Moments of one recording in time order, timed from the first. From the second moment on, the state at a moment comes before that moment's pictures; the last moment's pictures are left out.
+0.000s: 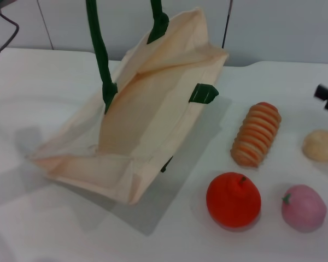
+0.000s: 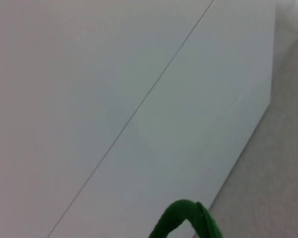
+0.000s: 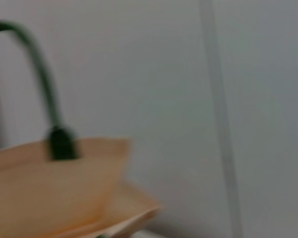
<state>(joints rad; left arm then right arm) -0.85 -1.91 2.86 -0.56 -0.89 1.92 -1.84 0.44 1.91 -0.85 -0.42 1.73 1.35 -2.06</state>
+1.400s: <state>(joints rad) -0.84 -1.90 2.86 -0.57 -0.91 1.91 -1.85 0.54 2.03 -1.01 -0.69 1.14 1.51 -1.76</state>
